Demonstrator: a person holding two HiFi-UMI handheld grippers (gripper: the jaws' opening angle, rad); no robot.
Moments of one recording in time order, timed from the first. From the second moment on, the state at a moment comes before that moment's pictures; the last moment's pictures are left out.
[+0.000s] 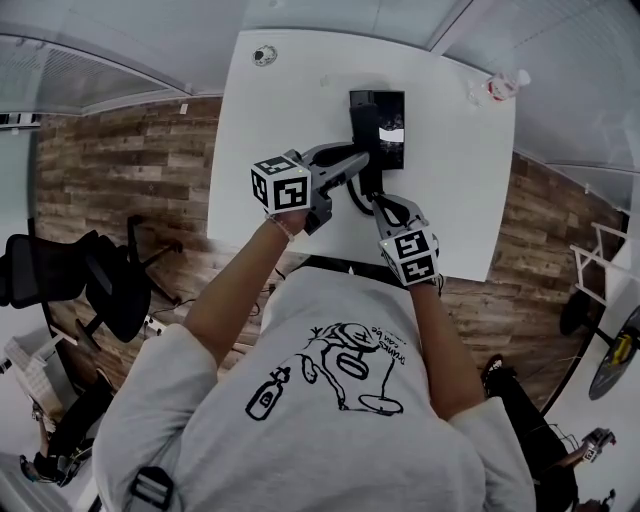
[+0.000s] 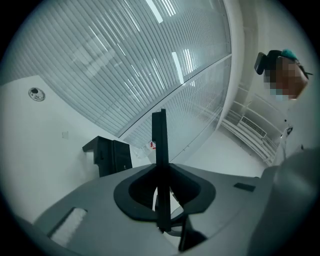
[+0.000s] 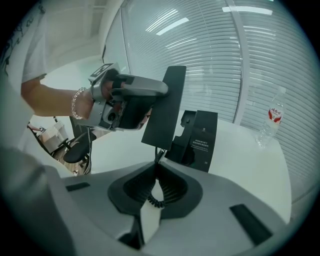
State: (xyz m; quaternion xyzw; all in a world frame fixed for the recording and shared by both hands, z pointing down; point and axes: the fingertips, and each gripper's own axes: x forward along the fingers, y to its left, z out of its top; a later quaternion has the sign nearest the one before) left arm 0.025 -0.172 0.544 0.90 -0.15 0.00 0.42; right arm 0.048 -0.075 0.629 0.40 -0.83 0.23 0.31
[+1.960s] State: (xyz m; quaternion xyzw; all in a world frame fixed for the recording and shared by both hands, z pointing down) left arm 0.032 -0.210 0.644 0.89 -0.20 0.25 0.32; right arm 0.048 -0.090 0.653 0.41 -0.82 0.27 0.30
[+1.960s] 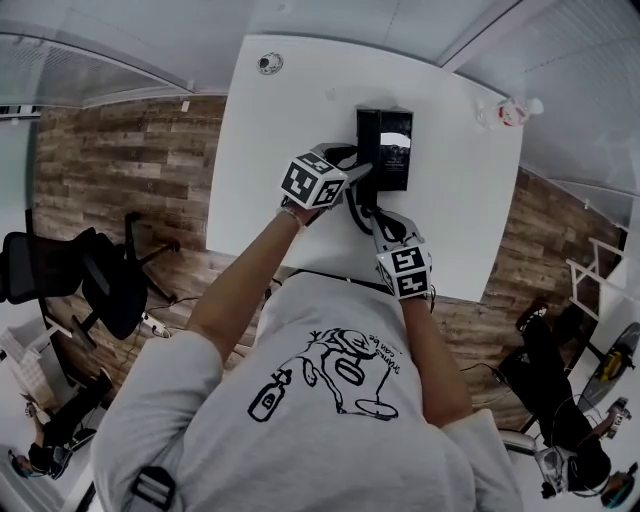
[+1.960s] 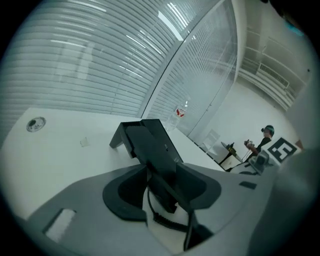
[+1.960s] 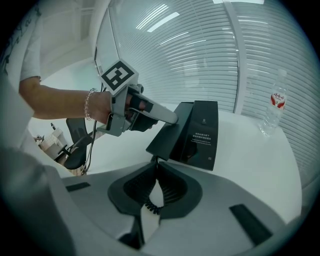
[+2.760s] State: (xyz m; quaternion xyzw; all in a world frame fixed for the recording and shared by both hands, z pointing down) left arm 0.029 -0.221 0.647 0.89 -0.26 0.30 0.24; right arm 0.055 -0.109 0.665 0.43 -0.80 0.29 0.29
